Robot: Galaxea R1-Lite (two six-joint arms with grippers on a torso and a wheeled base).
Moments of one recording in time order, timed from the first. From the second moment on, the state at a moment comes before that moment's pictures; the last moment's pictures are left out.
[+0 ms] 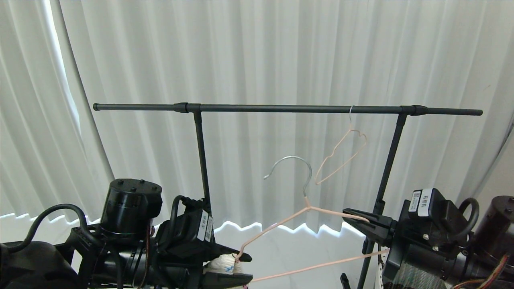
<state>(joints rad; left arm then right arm) -0.47 1.62 -0.47 -0.53 -0.90 0.63 0.68 1.61 -0.20 -1.35 0.32 -0.24</state>
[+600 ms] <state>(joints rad) -0.42 1.63 -0.46 -0.53 -0.90 0.62 0.69 1.61 -0.18 -1.35 0.32 -0.23</state>
